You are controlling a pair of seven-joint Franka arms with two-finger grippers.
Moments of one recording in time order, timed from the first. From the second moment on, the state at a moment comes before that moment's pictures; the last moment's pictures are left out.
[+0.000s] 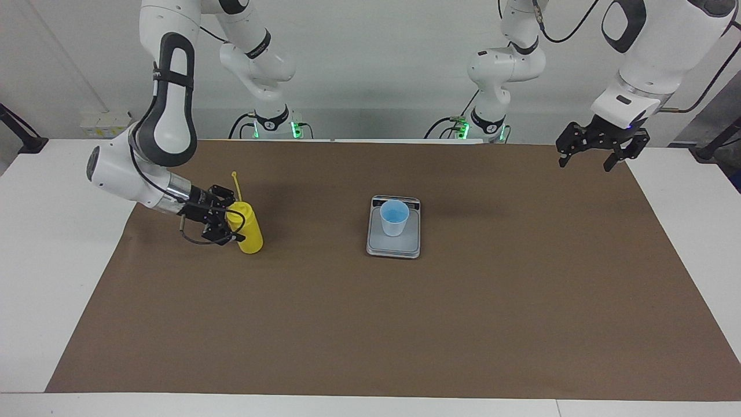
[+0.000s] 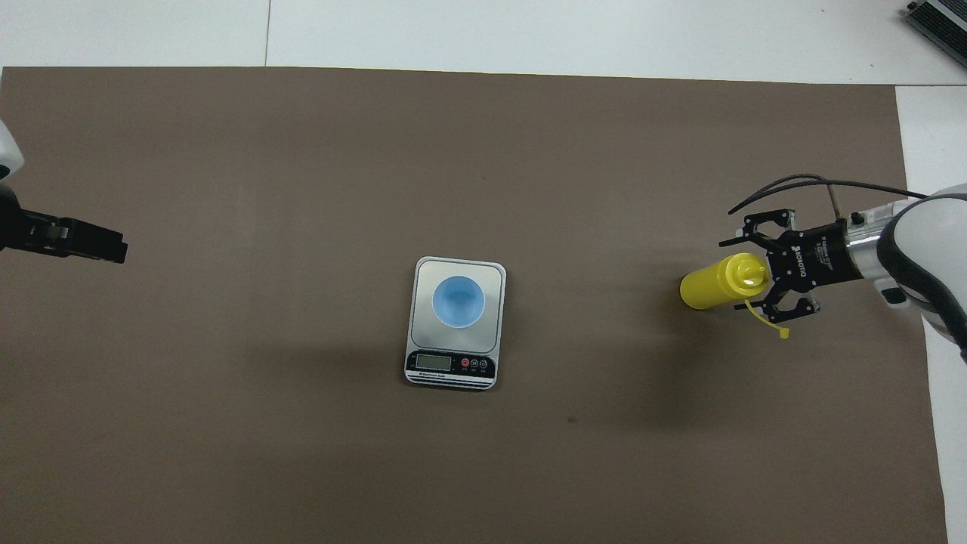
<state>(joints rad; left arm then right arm) 0.06 -0.03 -0.13 -1.62 0.00 1.60 0.12 -0.29 0.19 0.11 -1.93 0.54 1.87 0.95</state>
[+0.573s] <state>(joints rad) 0.06 -0.03 -0.13 -1.62 0.00 1.60 0.12 -0.20 0.00 0.13 -1.88 0.28 1.87 0.69</state>
